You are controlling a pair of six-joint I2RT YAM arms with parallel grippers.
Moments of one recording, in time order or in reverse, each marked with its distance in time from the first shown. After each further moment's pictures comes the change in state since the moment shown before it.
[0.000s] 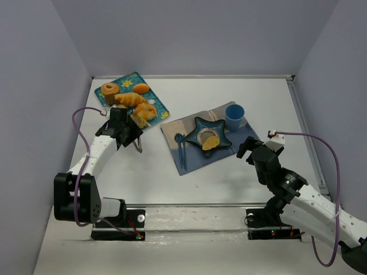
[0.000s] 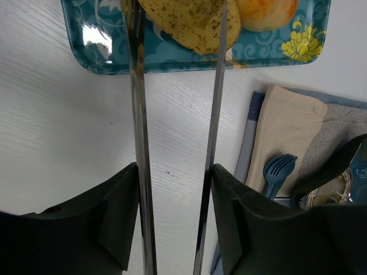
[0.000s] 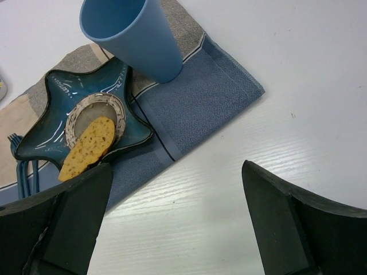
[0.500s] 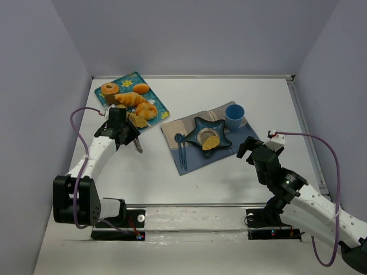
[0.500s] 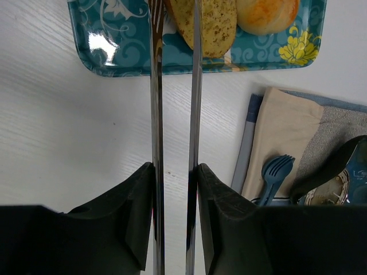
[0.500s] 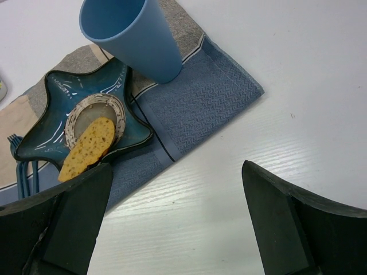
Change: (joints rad) left arm 0.002 -0.021 0.000 -0.004 -0.008 0.003; right arm 0.000 -0.001 0.000 0.000 0.003 0.000
